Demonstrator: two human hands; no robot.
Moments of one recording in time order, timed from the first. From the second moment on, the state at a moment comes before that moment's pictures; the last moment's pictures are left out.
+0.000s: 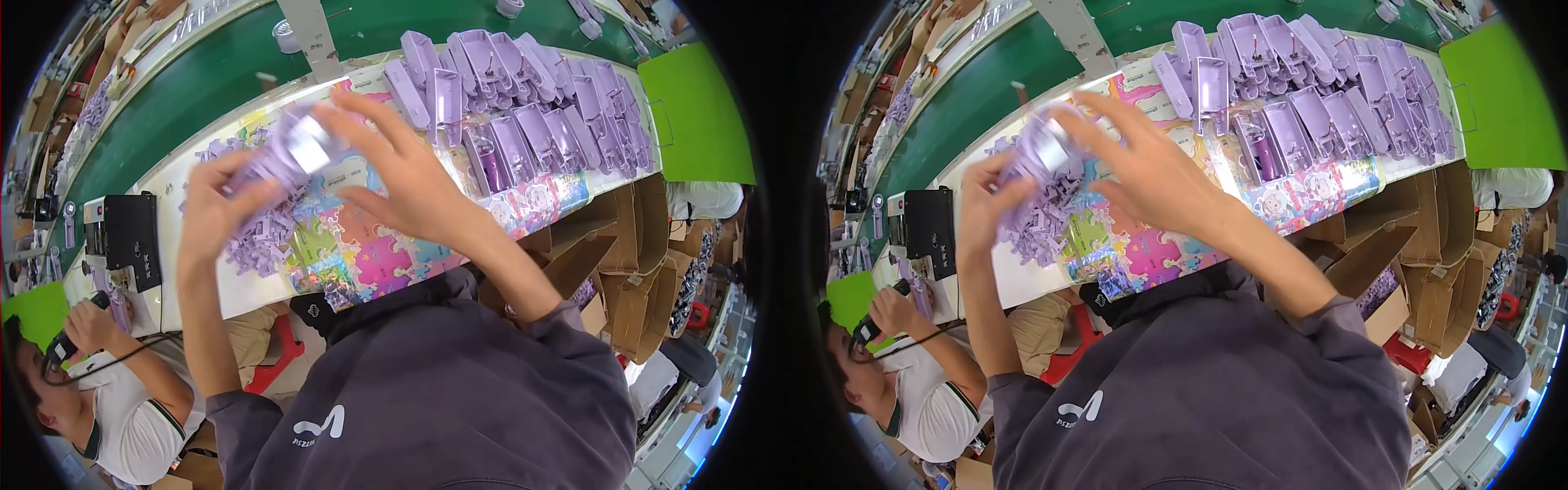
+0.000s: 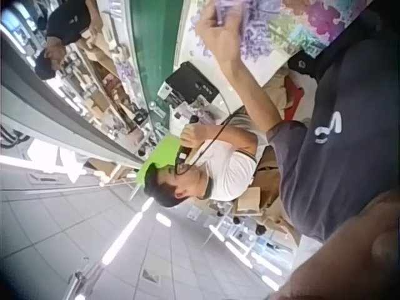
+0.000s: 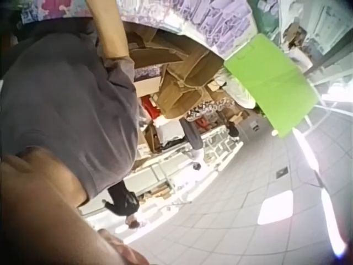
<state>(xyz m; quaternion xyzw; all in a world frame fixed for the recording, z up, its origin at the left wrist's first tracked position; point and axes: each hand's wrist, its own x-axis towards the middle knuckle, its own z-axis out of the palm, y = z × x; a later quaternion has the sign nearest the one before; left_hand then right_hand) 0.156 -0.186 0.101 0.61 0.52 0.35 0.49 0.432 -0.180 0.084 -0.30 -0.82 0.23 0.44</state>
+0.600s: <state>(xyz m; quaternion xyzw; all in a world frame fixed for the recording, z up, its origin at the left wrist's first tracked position) -0.003 0.062 -0.038 0.35 0.84 0.41 0.00 0.373 -0.186 -0.014 -0.34 -0.84 0.22 0.37</state>
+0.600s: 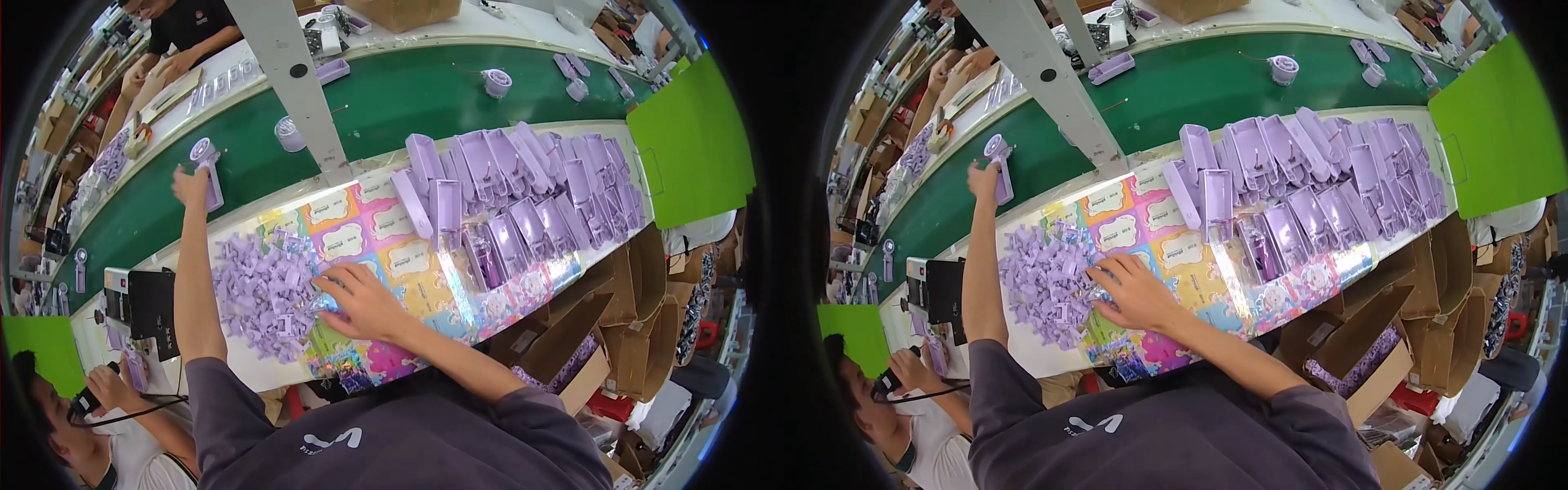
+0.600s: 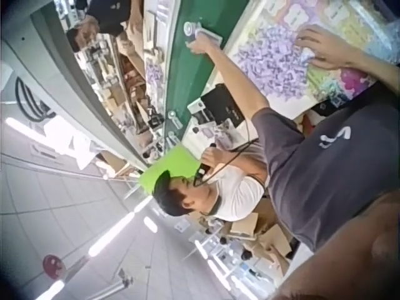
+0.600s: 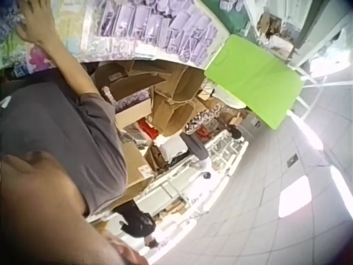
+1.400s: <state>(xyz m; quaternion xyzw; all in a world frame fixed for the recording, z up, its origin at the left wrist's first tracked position) 0.151 -0.112 0.073 0.49 0.49 0.53 0.48 0.390 -0.177 -0.029 -0.48 -0.59 0.37 0.53</state>
